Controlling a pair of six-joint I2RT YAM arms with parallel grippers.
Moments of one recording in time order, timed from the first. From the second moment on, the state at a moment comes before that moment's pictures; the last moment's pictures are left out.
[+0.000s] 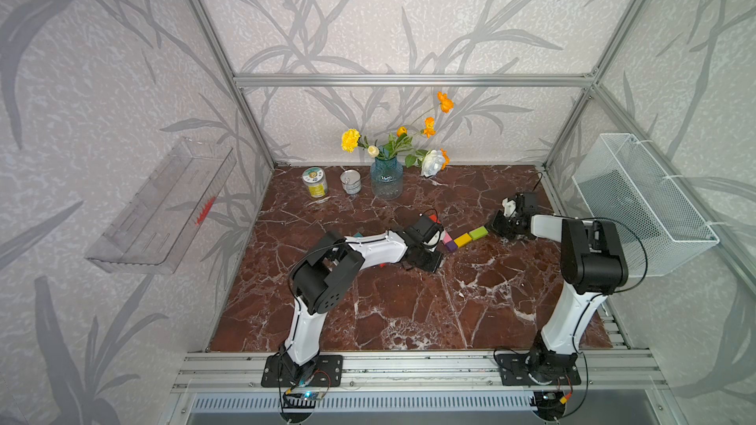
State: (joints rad) left arm -0.81 2.00 1.27 -0.34 0.28 -0.33; right arm -0.07 1.93 1.06 -0.13 -0.46 0.51
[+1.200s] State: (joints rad) left arm -0.81 2.02 1.30 -0.35 0.28 -0.33; right arm -0.06 1.95 1.06 -0.08 -0.50 0.52
